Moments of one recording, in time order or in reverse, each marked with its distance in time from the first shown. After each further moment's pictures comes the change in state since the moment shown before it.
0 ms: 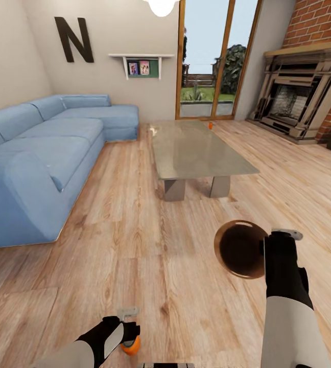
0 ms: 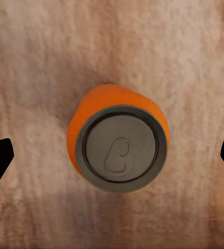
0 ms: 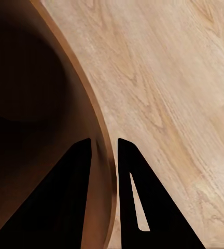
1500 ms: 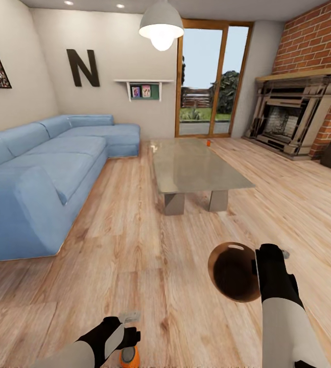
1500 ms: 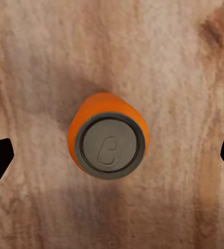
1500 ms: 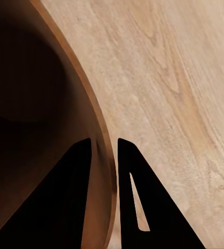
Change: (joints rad) left arm 0.000 -0.004 0.008 0.008 -0.001 0.079 0.000; right arm -0.003 -0.011 -0.050 0.251 0.012 0.000 -0.011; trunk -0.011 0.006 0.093
